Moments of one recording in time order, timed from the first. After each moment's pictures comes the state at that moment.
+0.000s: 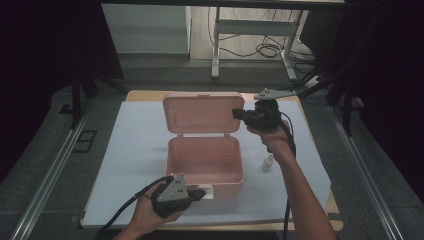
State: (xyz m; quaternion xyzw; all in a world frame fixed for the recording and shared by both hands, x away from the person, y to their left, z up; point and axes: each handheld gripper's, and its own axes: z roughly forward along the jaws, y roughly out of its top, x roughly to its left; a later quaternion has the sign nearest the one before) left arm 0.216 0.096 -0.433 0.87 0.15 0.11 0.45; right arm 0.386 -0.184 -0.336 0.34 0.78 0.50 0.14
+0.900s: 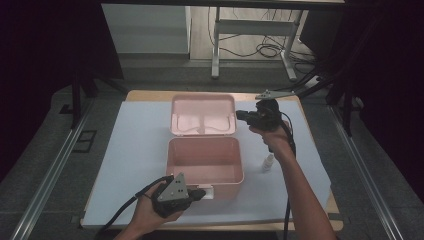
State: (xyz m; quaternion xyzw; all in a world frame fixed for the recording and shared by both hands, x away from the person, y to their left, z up) left arm 0.217 0.095 -0.433 0.87 0.15 0.11 0.45; right arm 0.401 -0.193 -0.353 0.37 0.78 0.48 0.13
